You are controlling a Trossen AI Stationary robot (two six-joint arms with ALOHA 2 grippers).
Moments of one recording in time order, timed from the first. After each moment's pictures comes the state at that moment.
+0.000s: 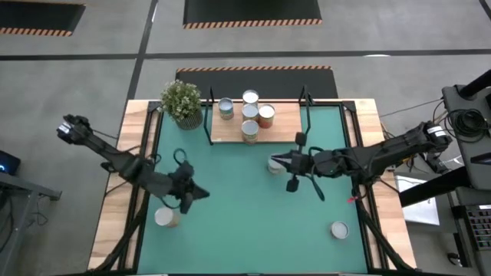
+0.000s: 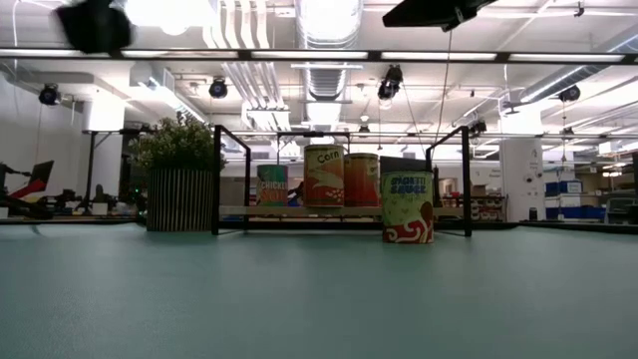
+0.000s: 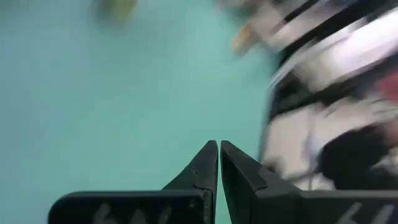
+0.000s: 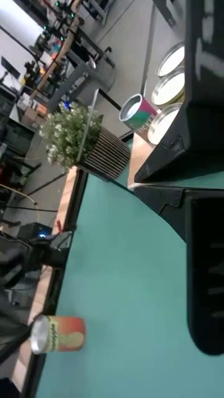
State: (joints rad) left arm -0.54 1.02 0.81 -0.41 -0.33 -1.08; right arm 0.24 1.17 0.83 0.07 0.50 -0.22
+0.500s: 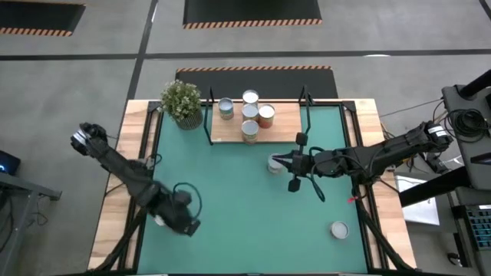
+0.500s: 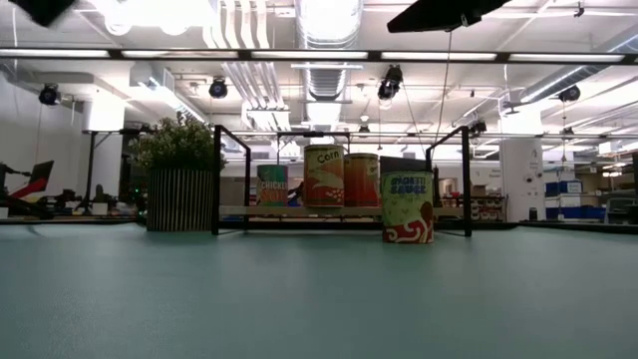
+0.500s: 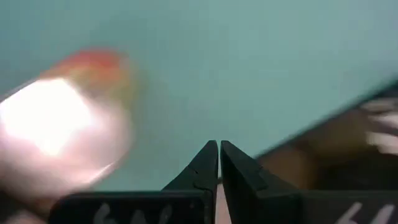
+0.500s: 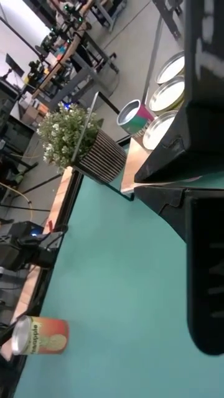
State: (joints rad) left arm -0.69 1.40 1.10 -0.97 0.12 -1.80; right arm 0.24 1.15 0.81 0.04 0.50 -0.28
